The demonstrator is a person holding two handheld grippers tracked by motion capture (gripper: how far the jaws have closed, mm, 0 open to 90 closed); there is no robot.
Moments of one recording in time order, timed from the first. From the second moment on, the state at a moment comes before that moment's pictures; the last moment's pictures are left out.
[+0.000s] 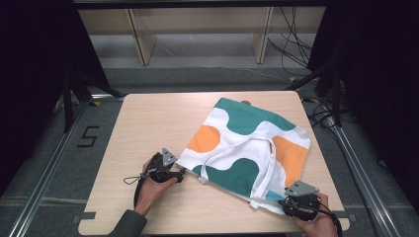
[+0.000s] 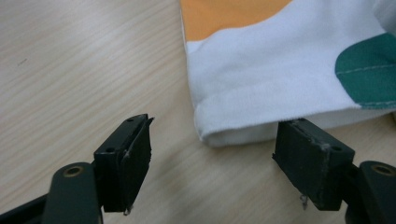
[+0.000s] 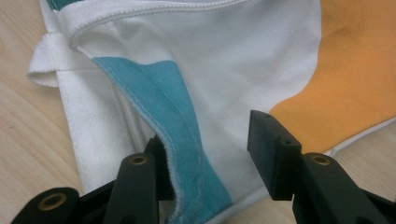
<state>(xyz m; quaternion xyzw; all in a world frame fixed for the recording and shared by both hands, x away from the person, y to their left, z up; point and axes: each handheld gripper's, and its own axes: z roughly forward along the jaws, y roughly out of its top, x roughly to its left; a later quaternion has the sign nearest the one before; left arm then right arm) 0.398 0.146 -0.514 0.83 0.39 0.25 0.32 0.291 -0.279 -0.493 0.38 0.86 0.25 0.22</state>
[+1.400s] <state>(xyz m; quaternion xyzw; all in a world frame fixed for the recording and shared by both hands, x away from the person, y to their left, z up) 0.316 0.160 -0.492 0.86 0.27 0.27 0.34 0.326 -0.276 -0.491 0.32 0.87 0.24 0.29</state>
